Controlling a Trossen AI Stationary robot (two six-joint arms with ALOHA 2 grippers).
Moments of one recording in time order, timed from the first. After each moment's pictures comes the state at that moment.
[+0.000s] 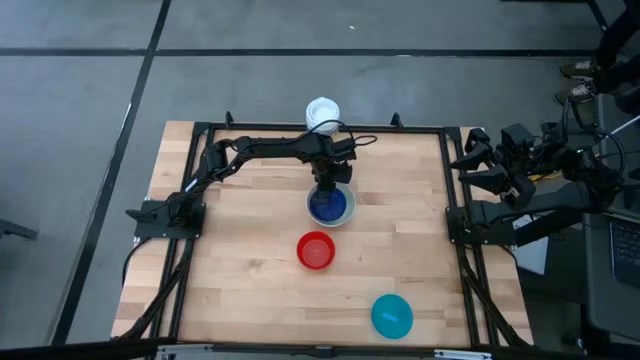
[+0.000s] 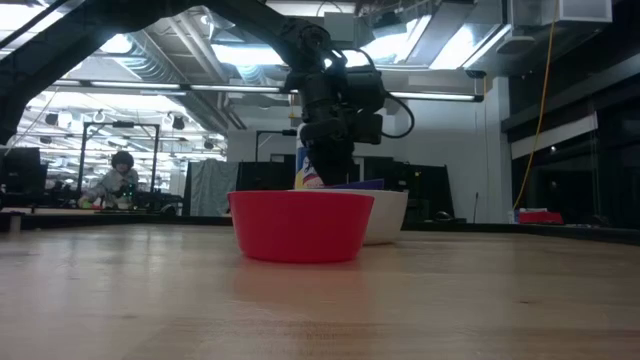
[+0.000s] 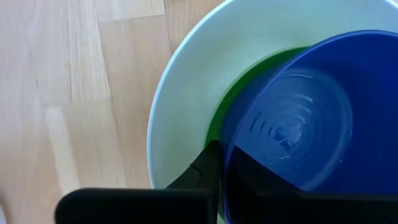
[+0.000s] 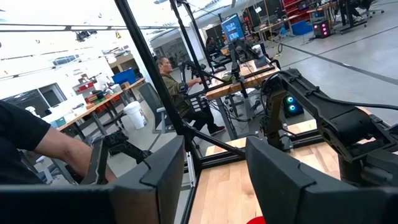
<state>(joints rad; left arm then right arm) 0.31 2.23 1.86 -0.95 0.20 0.40 0.05 0.61 1.23 -0.58 -0.16 0.41</state>
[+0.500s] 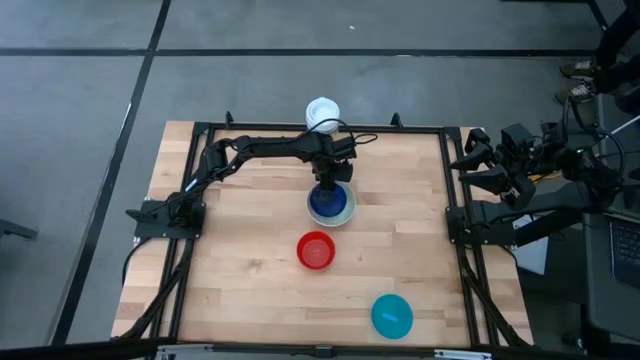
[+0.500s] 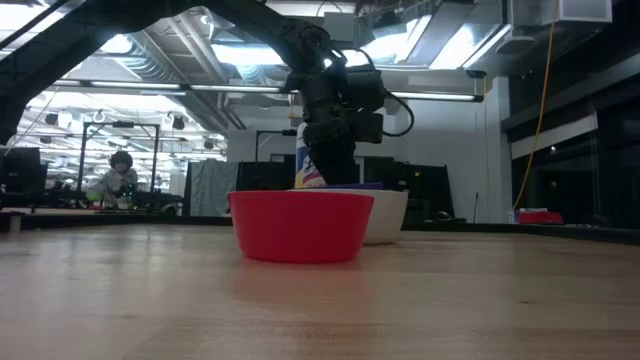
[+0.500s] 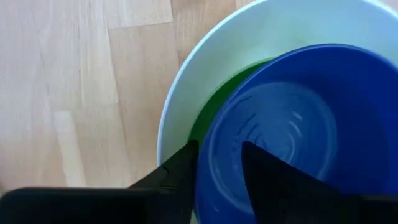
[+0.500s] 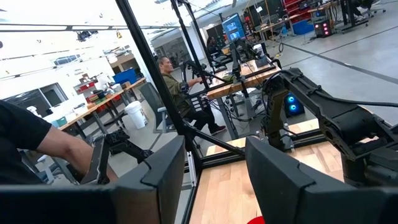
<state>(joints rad) 0.32 2.23 1.86 -0.94 0.21 0.39 0.05 0.61 1.23 -0.58 -0.17 0.41</state>
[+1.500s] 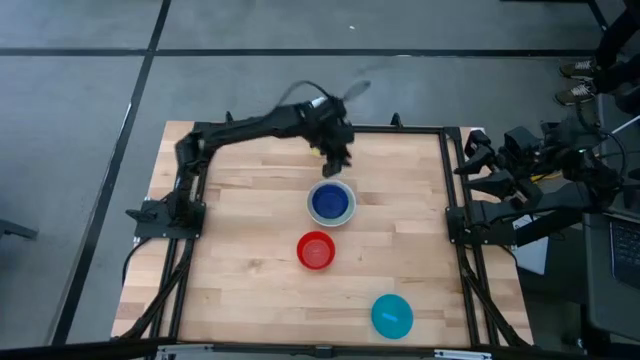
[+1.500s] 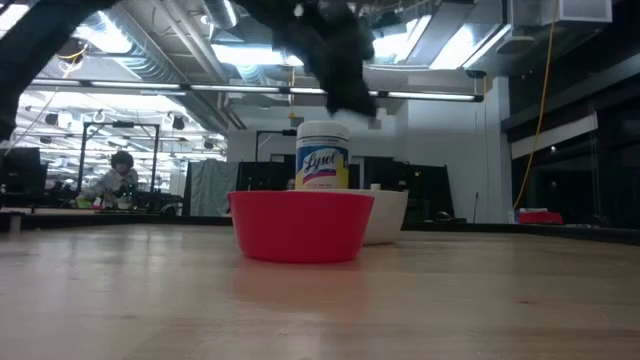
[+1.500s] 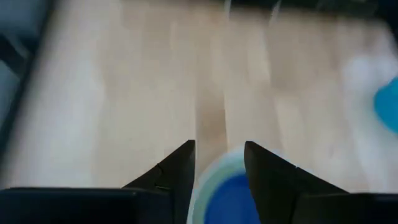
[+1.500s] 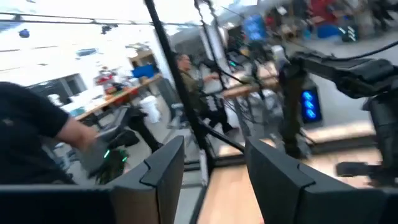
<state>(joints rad) 0.40 1.99 1.87 -0.70 0.39 0.19 0.05 0.61 1.23 -0.54 -0.26 0.37</state>
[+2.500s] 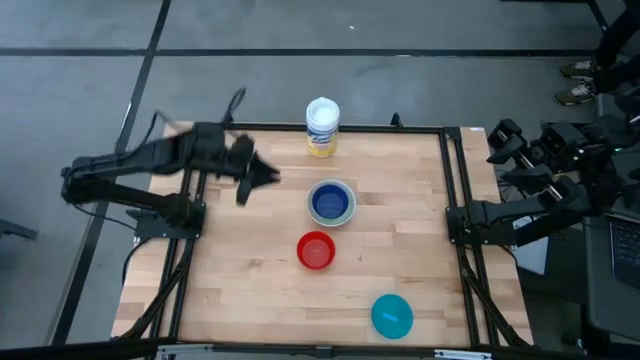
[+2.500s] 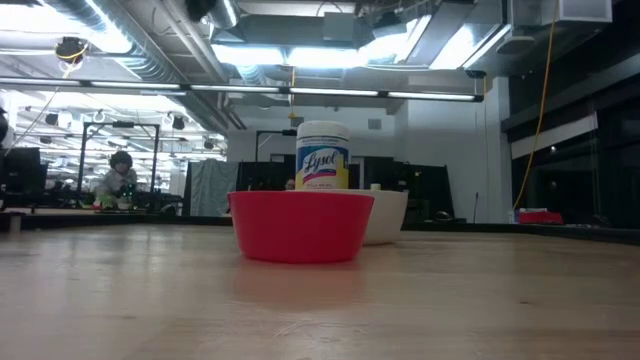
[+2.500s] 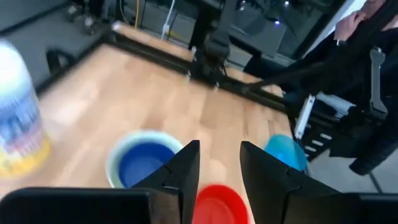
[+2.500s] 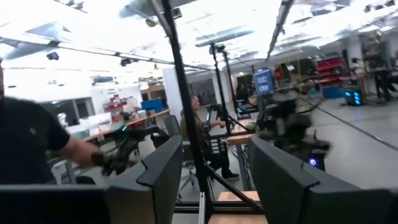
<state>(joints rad) 0.15 0.96 1.09 -0.51 0.12 -0.34 0.05 0.51 1.23 -0.45 -0.25 0.30</state>
